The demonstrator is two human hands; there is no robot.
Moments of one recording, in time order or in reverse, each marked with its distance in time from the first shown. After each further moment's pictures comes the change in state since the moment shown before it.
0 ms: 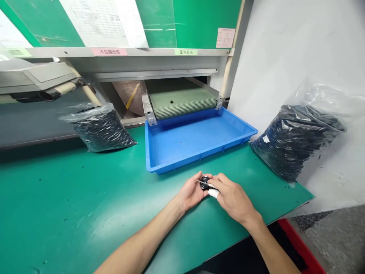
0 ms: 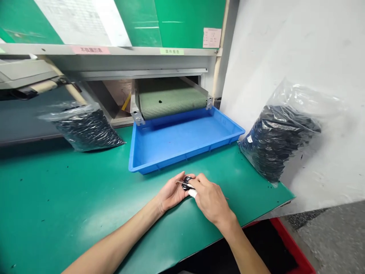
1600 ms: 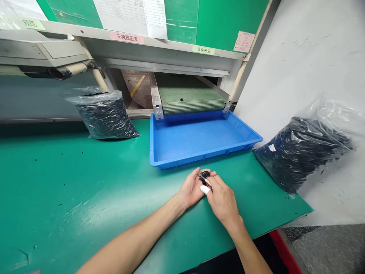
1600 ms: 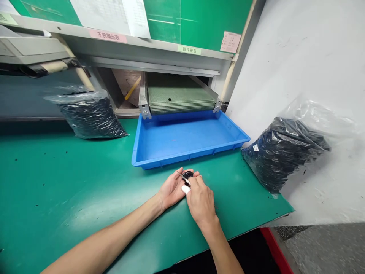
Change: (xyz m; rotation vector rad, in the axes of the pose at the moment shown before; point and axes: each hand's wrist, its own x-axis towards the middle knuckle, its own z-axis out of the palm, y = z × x) left_hand 0.006 0.001 -0.005 -0.166 -0.055 0.101; right_hand 0.017 -0.022 0.036 -0.093 0.055 0.212
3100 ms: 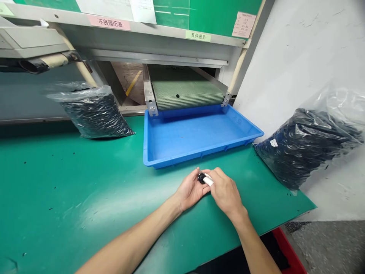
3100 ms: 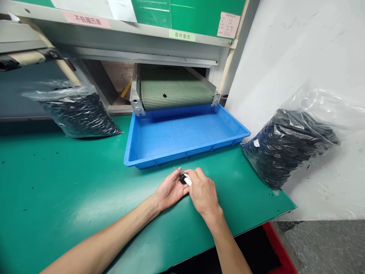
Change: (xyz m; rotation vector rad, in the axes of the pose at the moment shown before) left_hand -0.003 -0.003 0.003 0.043 0.001 -0.035; right_hand 0.016 0.016 -0.013 0.065 -0.004 -0.066
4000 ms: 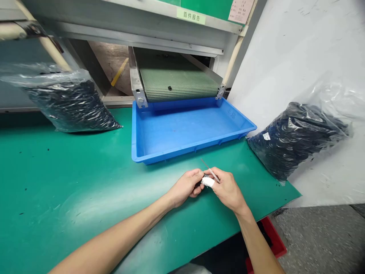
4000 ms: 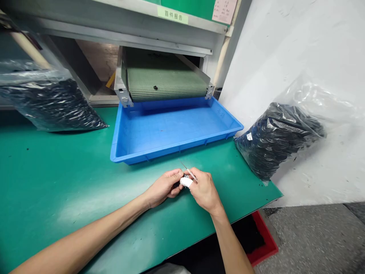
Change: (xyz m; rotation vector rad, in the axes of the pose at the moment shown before) left_hand -0.011 0.001 0.010 0.740 0.017 -0.020; right_hand -0.006 0.015 -0.014 0.558 -0.108 0.155
